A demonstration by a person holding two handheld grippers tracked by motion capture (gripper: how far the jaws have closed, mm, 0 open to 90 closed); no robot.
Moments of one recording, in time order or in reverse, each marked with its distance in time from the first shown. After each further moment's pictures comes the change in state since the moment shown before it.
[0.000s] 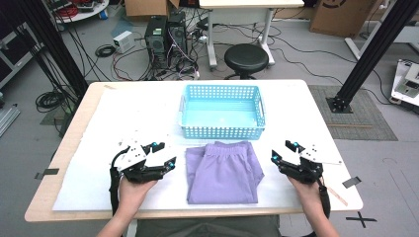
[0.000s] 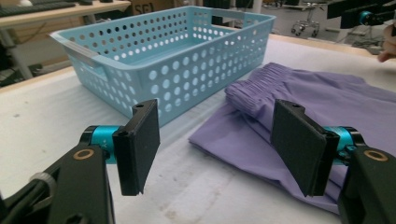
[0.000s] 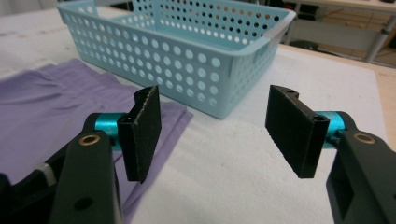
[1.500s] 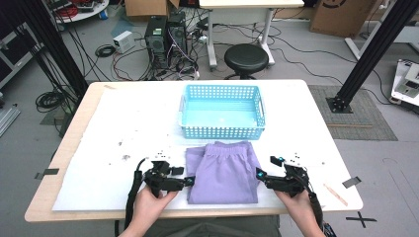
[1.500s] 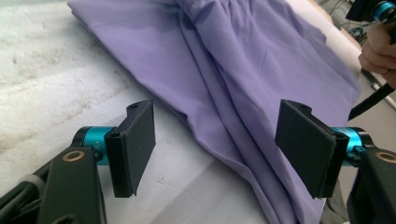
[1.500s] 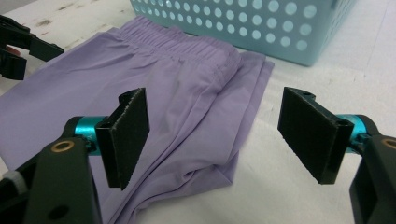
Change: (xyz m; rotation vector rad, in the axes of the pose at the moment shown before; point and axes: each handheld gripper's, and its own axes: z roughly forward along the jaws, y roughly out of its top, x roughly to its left) left arm -0.032 -0.017 0.043 0.363 -0.135 -0.434; right arm 0.038 -0.008 0.007 0.203 0.159 0.128
